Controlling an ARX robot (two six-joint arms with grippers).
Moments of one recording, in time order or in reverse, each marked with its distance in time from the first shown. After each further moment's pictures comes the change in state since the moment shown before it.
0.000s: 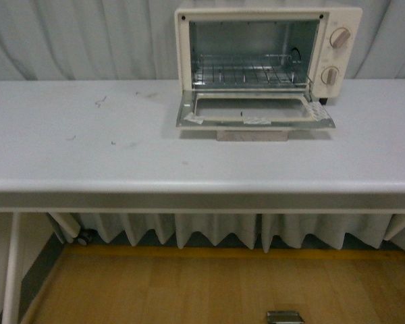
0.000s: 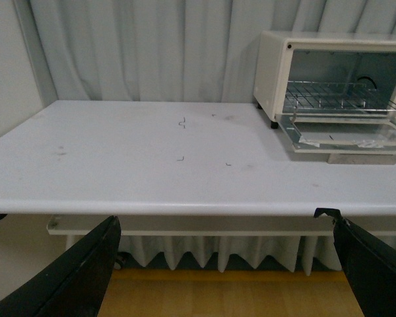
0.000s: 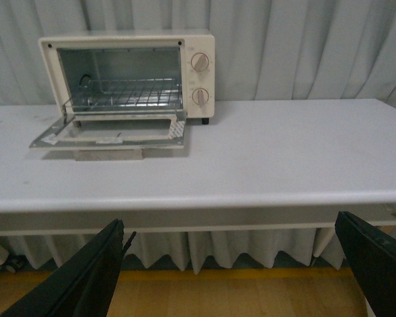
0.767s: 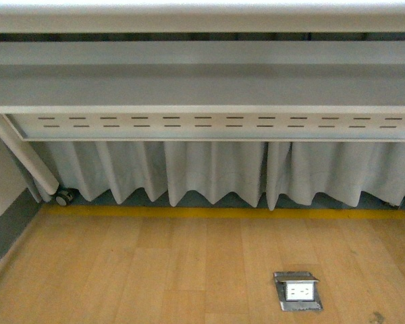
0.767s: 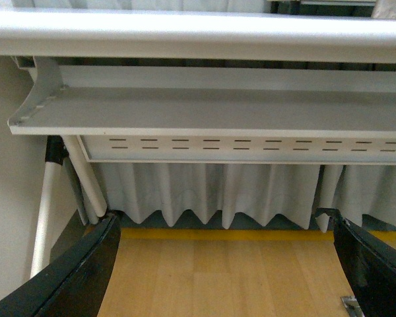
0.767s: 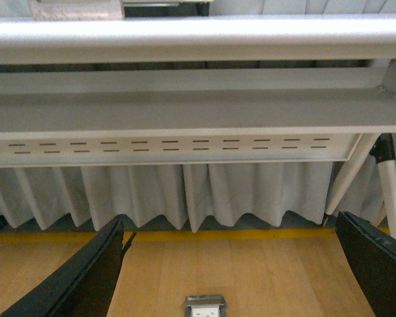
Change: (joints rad) left arm 0.000 0.000 0.000 0.001 -0.001 0.003; right arm 0.000 0.000 0.000 0.000 -0.001 0.000
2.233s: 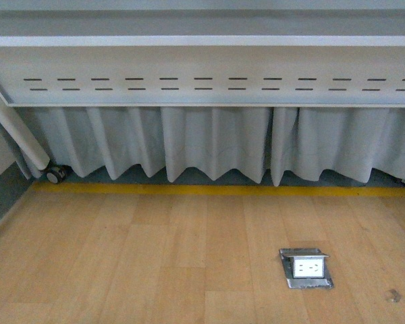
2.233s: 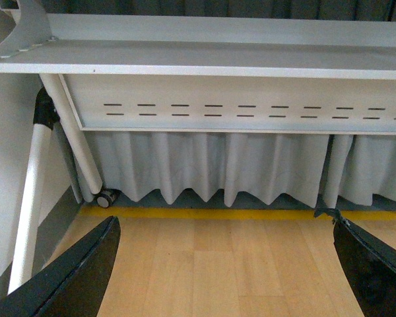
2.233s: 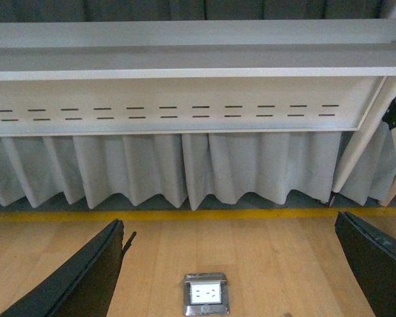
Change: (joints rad) left arm 0.000 0.000 0.000 -0.002 0.000 0.000; right arm 0.000 -0.001 0.000 -0.001 0.000 0.000
